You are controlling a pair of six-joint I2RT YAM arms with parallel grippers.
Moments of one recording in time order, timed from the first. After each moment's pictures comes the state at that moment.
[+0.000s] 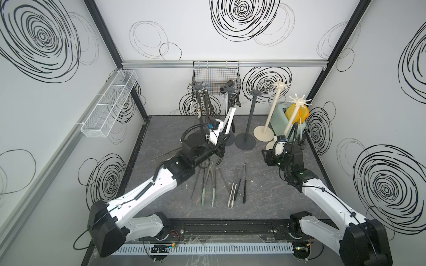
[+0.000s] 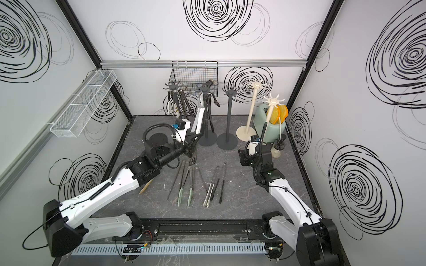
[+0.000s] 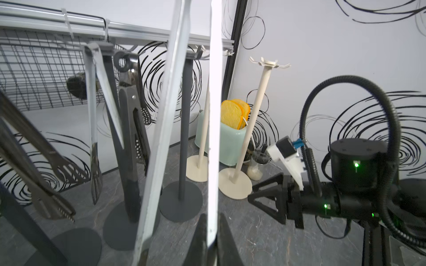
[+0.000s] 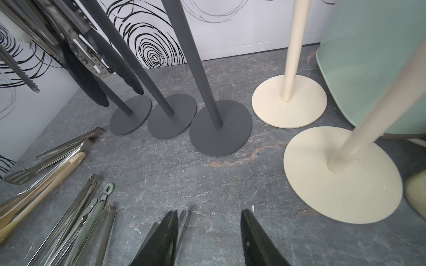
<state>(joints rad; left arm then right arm) -0.73 1.26 1.09 0.10 0.06 -0.14 0.27 1.03 0.58 -0.02 -0.13 0.26</state>
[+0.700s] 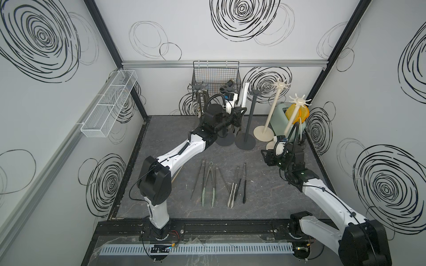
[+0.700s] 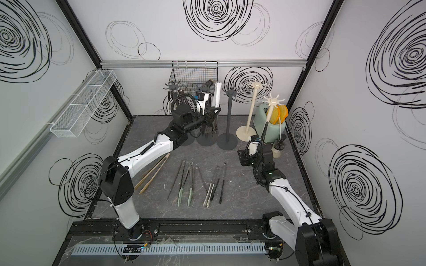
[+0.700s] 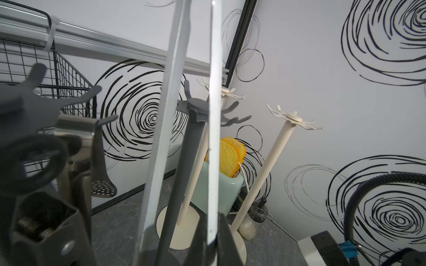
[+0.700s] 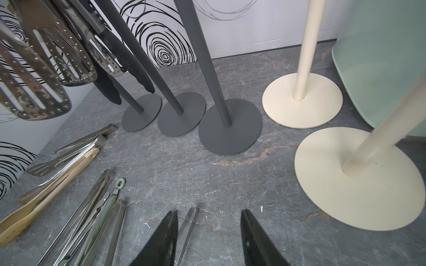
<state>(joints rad) -0.60 1.83 1.60 0.25 0.31 -0.32 0.24 1.03 0.58 -0.02 -0.21 0.26</state>
